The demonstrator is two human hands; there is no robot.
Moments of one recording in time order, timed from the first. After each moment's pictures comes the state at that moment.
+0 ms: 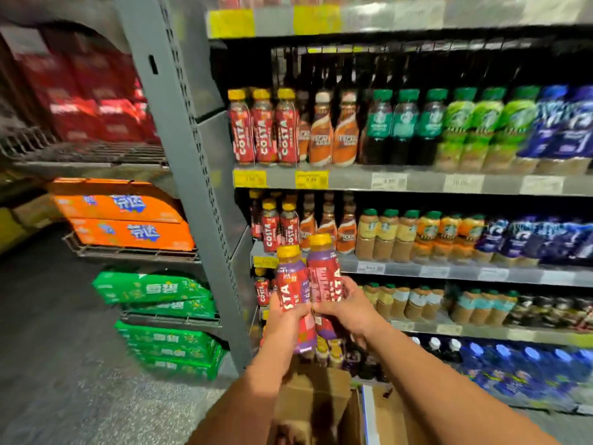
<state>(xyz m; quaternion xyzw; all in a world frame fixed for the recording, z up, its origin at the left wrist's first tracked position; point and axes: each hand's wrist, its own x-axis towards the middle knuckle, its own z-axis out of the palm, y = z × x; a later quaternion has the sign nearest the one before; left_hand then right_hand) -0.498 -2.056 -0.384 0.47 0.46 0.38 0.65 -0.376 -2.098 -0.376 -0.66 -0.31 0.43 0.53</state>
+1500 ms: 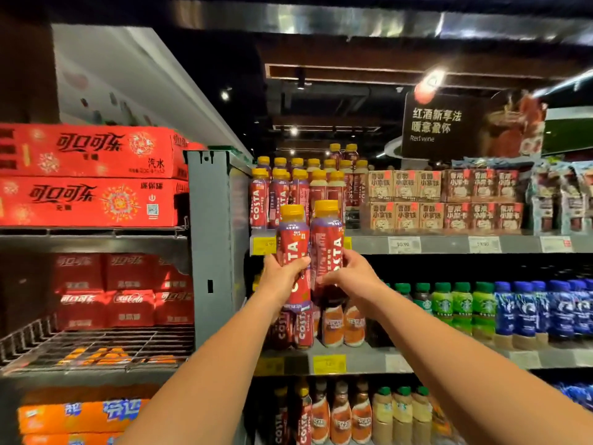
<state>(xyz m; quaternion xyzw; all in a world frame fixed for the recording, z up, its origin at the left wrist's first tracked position) -0.507 -1.863 -0.031 0.64 0.24 0.44 0.58 -0.396 -1.958 -0.019 -0.62 -0.44 0.20 0.62</state>
